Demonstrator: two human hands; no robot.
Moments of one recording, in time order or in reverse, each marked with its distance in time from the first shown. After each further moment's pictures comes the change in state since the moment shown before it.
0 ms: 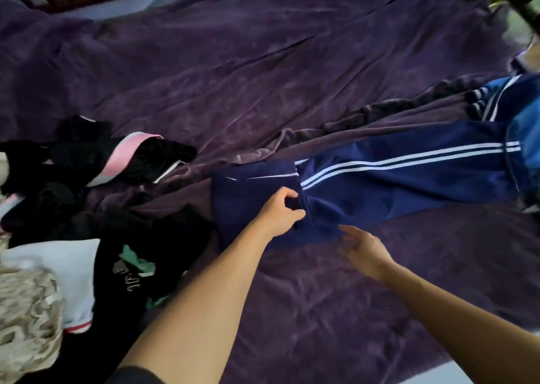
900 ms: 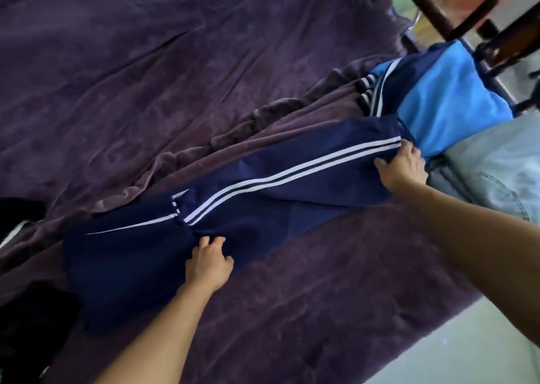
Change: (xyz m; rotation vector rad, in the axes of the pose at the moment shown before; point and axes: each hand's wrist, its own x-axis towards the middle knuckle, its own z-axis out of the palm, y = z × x) left_hand 0.070 0.025 0.138 0.766 0.024 -0.155; right_hand 0.158 0.181 -0.269 -0.073 0.588 0.394
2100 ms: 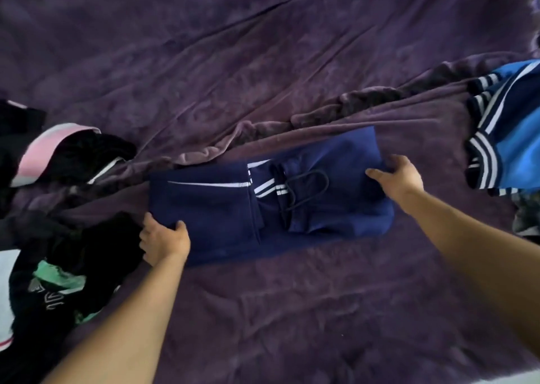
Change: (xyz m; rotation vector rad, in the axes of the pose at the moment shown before) left_hand -0.009 -0.155 -0.044 -0.562 0.584 -0.748; right_hand -0.075 -0.108 0.074 0.223 -0.353 -0.126
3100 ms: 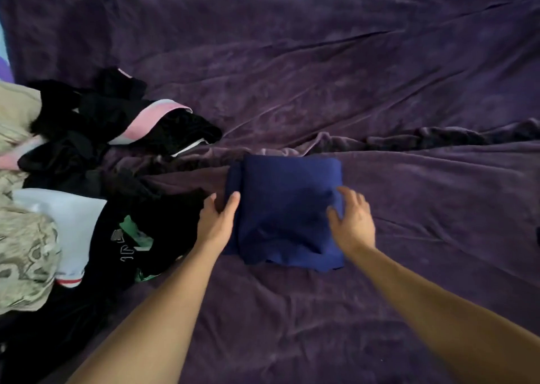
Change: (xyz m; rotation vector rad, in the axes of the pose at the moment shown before) left_hand 0.036 -0.044 -0.057 -0.426 -0.355 0.020; right_hand -0.166 -0.103 0.147 -0.101 -0.060 -0.559
